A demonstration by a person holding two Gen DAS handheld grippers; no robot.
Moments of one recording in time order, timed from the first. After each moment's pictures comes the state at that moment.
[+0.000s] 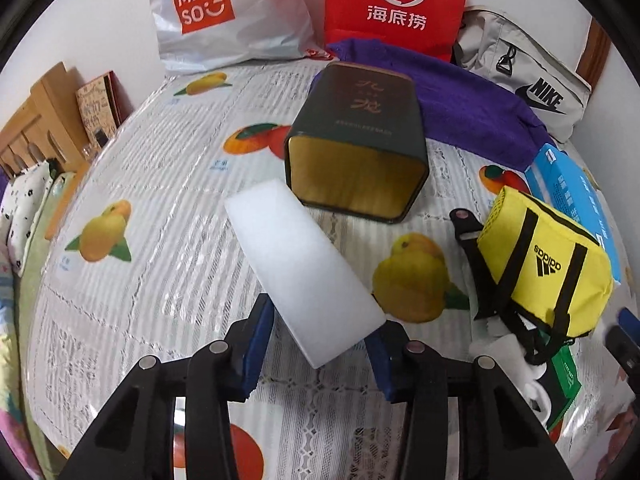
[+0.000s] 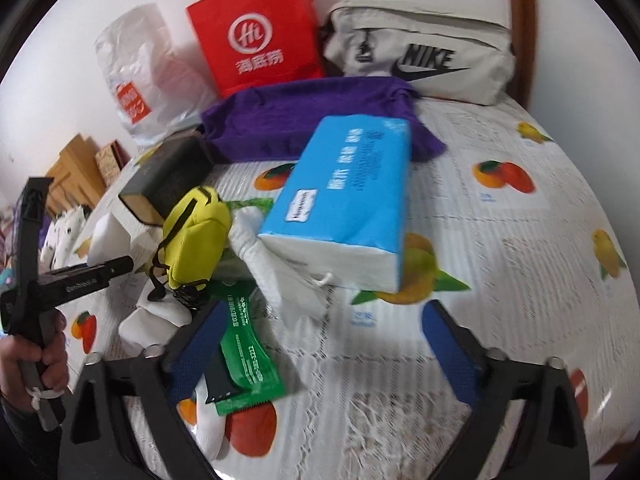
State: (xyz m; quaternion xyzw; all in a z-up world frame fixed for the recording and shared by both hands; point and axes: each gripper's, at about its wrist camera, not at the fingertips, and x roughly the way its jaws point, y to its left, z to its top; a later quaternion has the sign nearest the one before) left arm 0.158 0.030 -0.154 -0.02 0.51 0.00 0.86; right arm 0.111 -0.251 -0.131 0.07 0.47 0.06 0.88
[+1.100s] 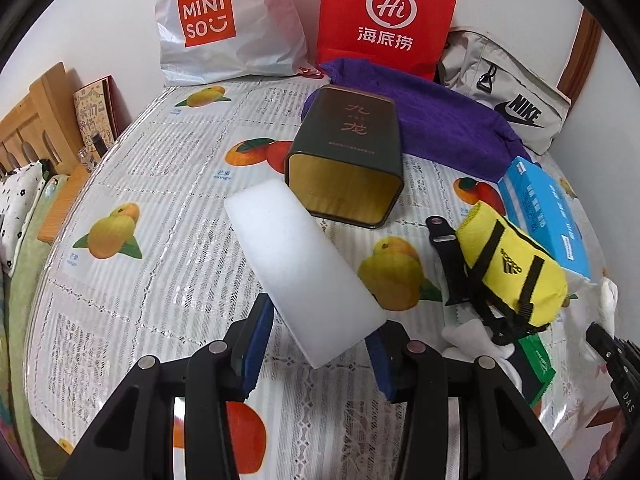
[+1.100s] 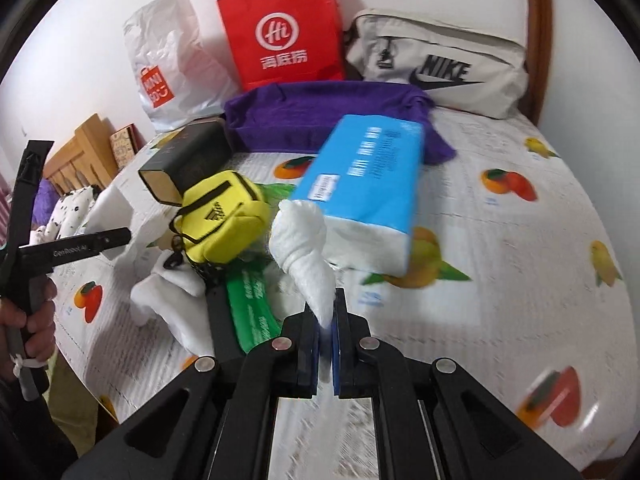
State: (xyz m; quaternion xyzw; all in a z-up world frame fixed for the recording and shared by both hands) left arm 0.140 0.036 -0.129 -0.04 0.49 -0.02 0.87; right arm 0.080 -0.250 -0.124 0.05 0.46 0.07 0.89
